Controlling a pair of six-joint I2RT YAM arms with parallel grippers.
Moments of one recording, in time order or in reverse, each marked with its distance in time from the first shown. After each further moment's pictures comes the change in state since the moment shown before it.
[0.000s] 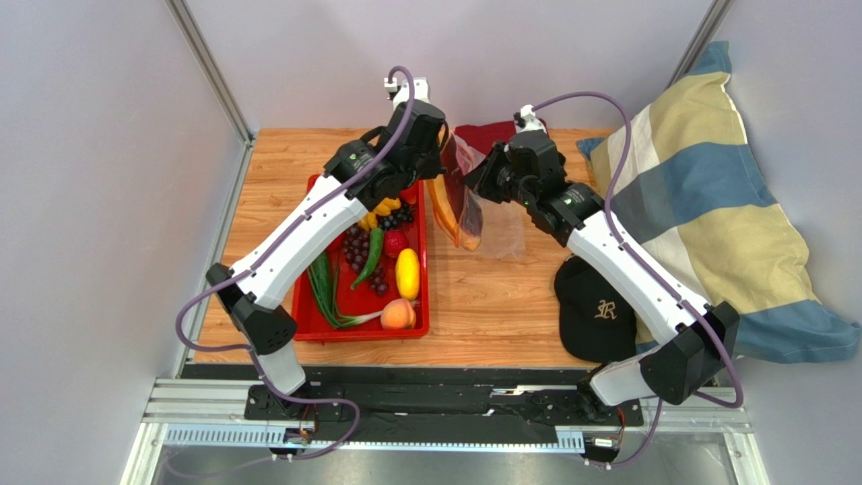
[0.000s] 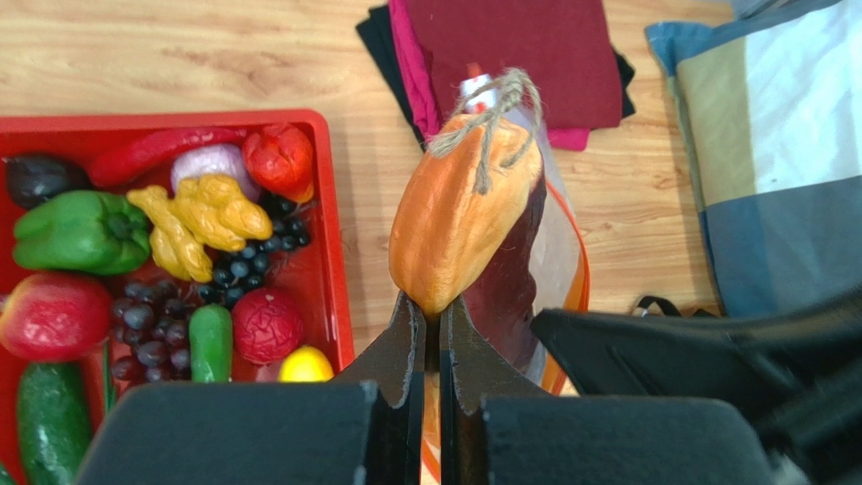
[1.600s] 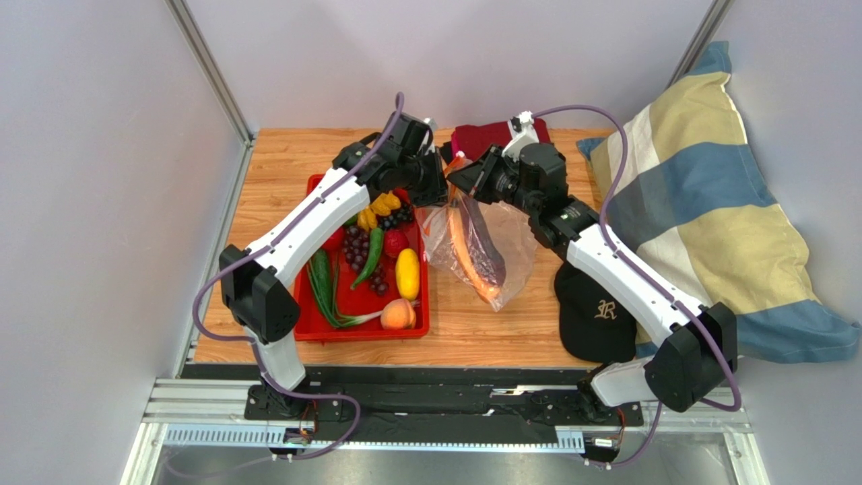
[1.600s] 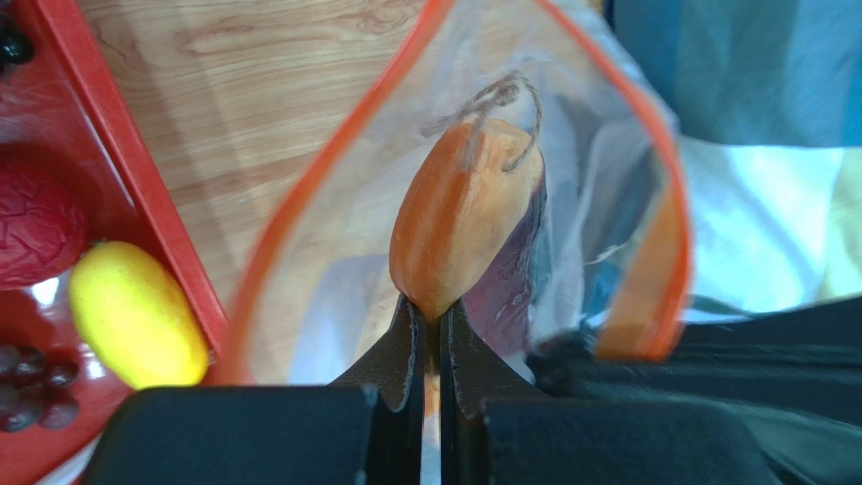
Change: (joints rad) left arm 0.165 0.053 -0.225 0.063 0.699 -0.167; right arm -0.018 -0.041 -0.206 0.391 -0.216 0.045
